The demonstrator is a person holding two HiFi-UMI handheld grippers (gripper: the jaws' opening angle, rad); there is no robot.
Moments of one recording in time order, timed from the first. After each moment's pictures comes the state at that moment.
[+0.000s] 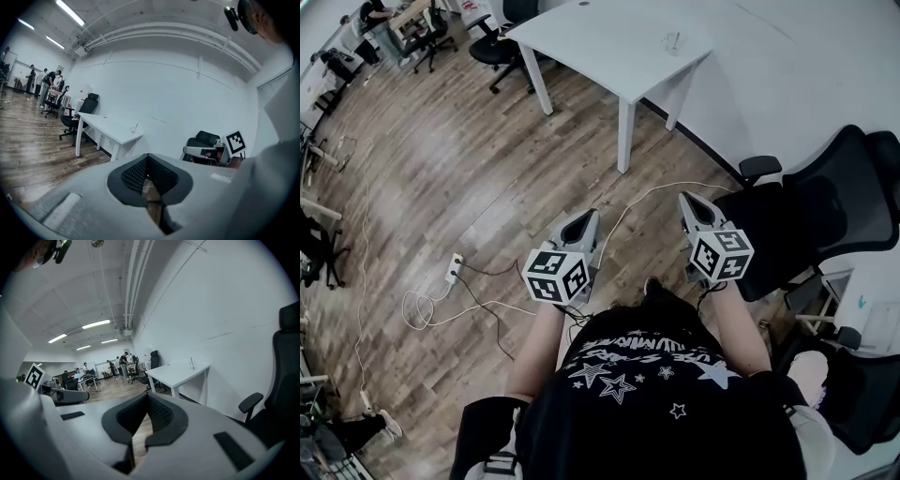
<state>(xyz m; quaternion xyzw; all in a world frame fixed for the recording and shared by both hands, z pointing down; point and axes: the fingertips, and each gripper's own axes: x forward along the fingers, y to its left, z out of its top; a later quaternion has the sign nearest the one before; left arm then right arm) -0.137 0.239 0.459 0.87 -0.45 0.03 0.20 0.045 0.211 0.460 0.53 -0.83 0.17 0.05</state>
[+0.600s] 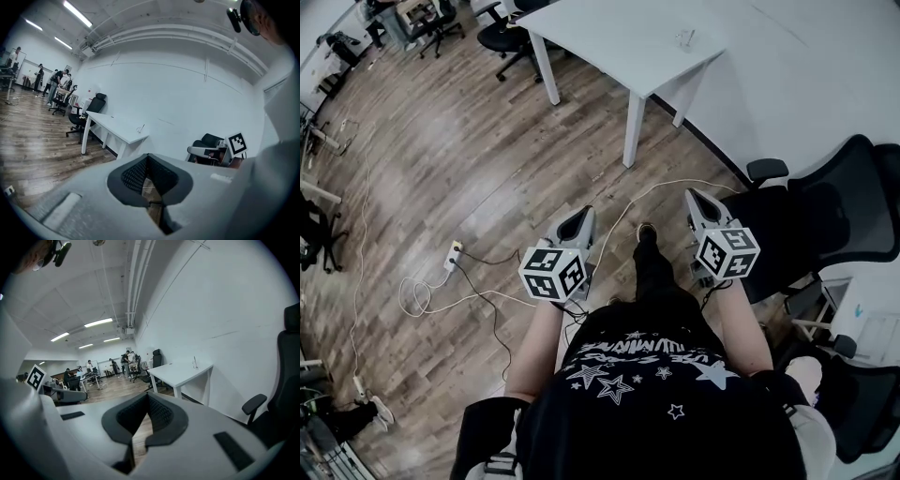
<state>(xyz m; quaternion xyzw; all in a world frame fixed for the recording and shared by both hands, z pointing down) -0.165 0.235 0.469 0.85 -0.48 0.02 0.22 0.036 0.200 0.463 0.51 -0.84 0.17 0.05</state>
